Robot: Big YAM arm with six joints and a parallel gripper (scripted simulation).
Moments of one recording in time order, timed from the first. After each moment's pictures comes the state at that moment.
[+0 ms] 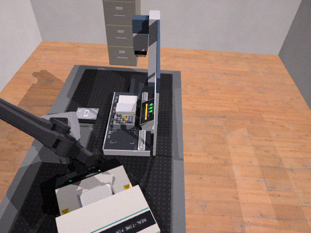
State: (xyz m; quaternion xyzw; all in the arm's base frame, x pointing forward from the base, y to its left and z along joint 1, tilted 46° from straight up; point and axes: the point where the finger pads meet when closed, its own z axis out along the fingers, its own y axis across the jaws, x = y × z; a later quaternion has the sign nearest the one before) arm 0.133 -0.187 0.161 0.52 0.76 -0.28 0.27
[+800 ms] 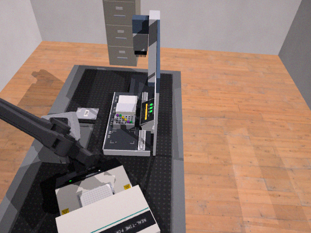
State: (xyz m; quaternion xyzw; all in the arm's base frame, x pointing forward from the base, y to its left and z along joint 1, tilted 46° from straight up) arm 0.134 -0.188 0.165 0.51 0.76 -0.28 0.27
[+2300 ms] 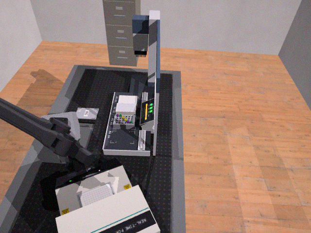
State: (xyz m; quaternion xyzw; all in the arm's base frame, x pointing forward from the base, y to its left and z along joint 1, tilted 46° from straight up) arm 0.134 -0.188 0.164 0.51 0.76 -0.28 0.28
